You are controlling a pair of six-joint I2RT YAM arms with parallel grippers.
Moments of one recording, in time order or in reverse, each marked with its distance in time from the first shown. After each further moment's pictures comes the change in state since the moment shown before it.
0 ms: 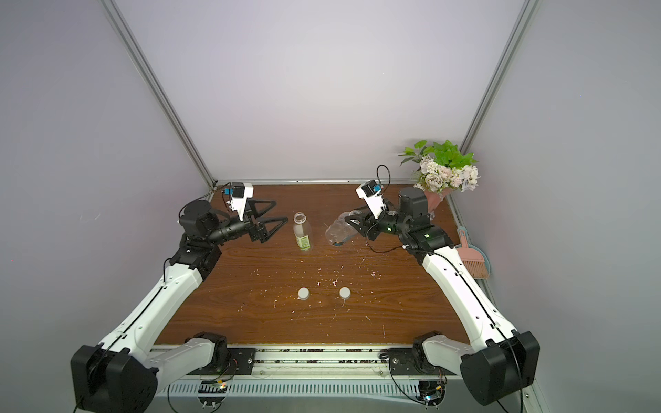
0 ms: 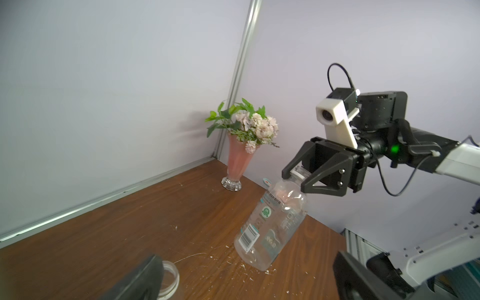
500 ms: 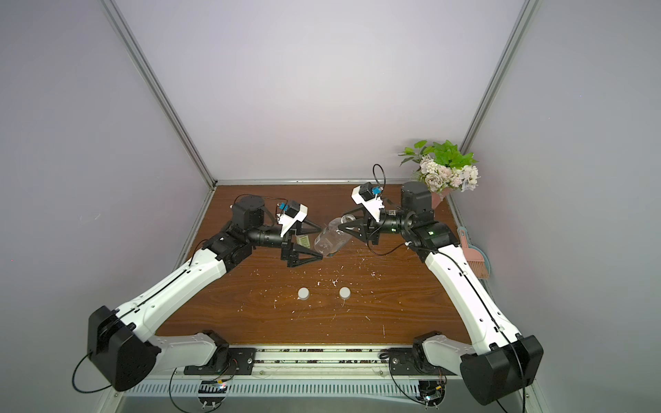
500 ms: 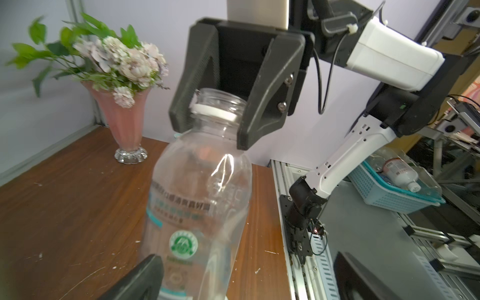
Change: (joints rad) left arm -0.357 0.183 0.203 -0.329 0.075 0.312; right arm 0.000 0.031 0.105 -0.089 -0.331 -0.143
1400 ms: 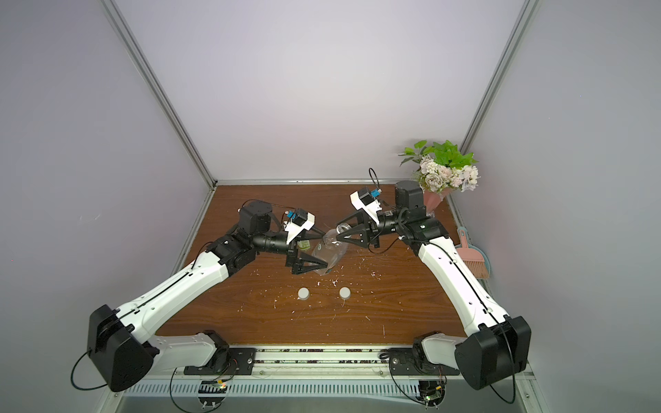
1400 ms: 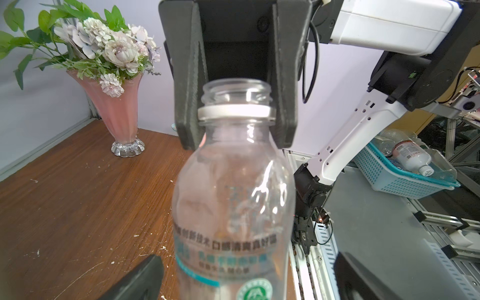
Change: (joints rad) left arm -0.040 -0.019 -0.043 -0.002 -0.059 0.030; right arm -0.004 0.061 -0.037 0.096 -0.306 0.024
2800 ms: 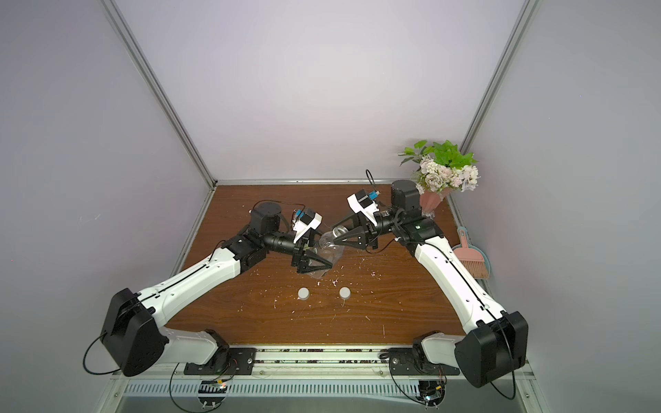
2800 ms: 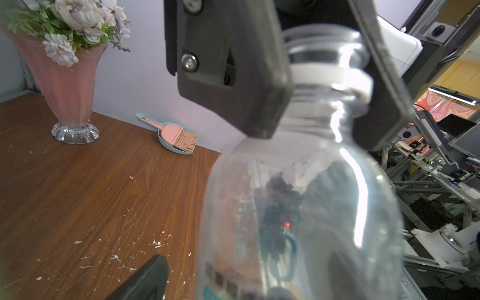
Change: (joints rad) left arm -0.008 0.084 -0.040 0.161 0.127 -0.179; right arm 0.035 0.014 -0.015 0.103 -0.082 0.010
